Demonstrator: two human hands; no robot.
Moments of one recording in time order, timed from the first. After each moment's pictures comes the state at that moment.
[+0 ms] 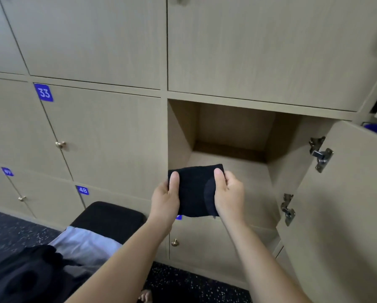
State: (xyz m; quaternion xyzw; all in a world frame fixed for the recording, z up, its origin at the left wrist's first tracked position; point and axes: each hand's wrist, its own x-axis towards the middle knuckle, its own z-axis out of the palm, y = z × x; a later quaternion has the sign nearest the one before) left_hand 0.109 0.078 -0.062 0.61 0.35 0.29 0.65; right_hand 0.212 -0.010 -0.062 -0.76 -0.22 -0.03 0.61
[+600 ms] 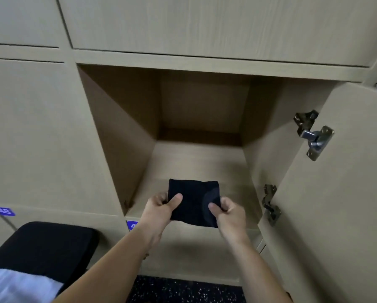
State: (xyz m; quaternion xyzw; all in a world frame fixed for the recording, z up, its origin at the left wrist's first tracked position) left_hand 0.240 0.093 -0.163 0.60 0.31 0.13 0.72; right_hand 0.325 -0.051 -0.184 -0.77 -0.11 0.12 0.61
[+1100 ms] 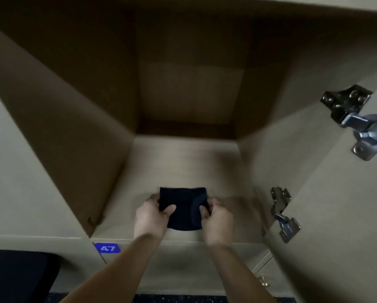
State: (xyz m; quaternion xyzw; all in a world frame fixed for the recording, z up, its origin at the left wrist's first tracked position) left_hand 0.329 0.126 -0.253 0.79 0.35 0.14 0.48; right_hand 0.397 -0.007 -0.270 -0.92 -0.10 -0.03 0.37
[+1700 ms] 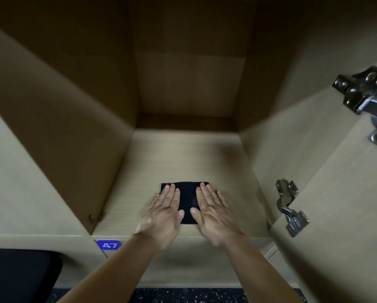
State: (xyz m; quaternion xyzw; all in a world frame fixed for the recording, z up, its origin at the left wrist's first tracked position) left_hand 0.331 0.131 -0.271 1.00 0.09 -0.03 0.04; right_hand 0.412 -0.013 -0.271 -0.93 -0.37 0.06 0.05
